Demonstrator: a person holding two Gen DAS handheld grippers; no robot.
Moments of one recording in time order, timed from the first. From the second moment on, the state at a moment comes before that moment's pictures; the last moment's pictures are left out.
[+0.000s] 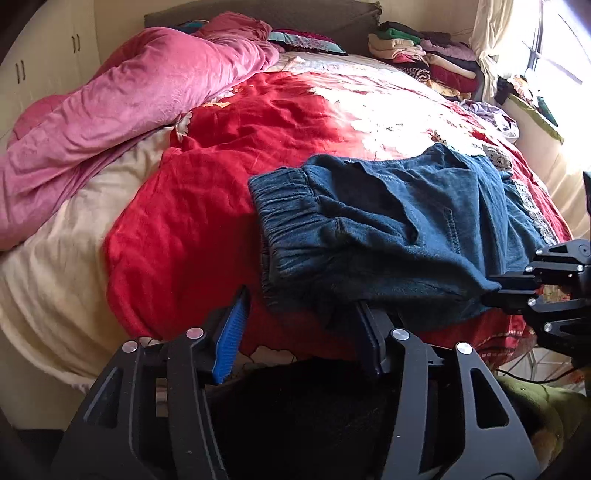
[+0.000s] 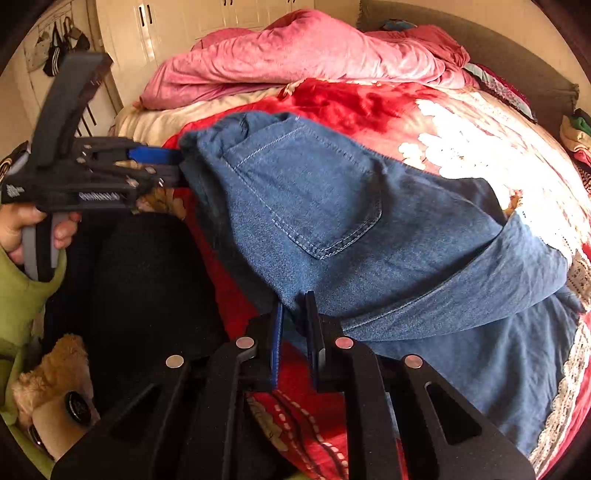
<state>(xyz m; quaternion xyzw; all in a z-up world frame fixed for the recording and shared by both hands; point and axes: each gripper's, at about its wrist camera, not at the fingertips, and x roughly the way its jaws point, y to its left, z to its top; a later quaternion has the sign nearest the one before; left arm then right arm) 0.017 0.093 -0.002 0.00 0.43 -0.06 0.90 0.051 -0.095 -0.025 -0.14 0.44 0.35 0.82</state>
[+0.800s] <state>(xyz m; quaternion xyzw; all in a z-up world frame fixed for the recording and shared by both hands) 0.043 0.040 -0.024 0.06 0.44 -0.07 0.89 0.068 -0.121 -0.015 -0.05 0.44 0.33 0.83</state>
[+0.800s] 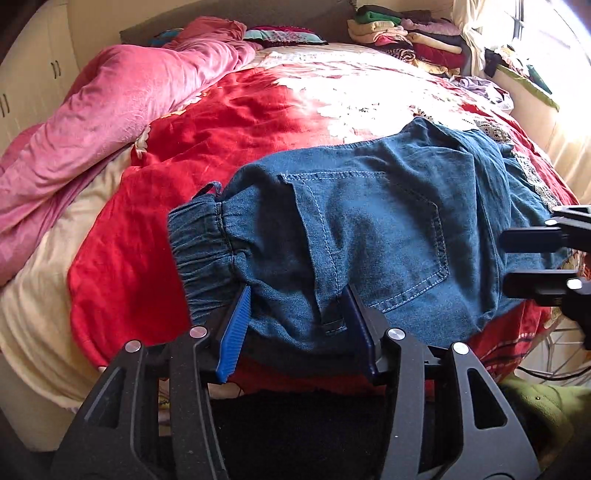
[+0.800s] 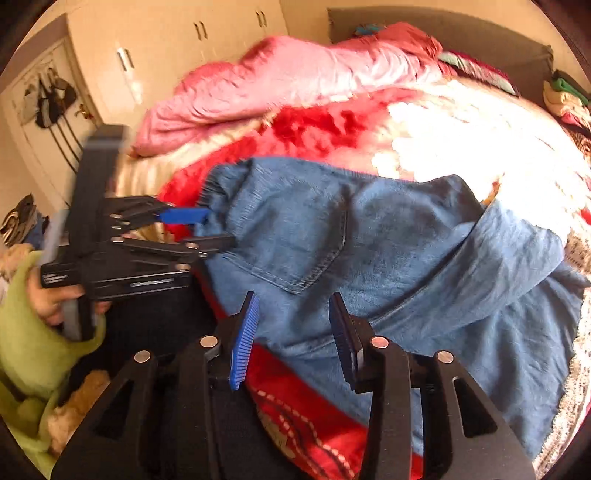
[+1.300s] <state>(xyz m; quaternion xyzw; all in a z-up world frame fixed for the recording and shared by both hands) 0.030 0.046 -0.002 0.02 0.41 -0.06 0.91 0.083 -0.167 -0.011 0.00 0.45 0.27 0.85</state>
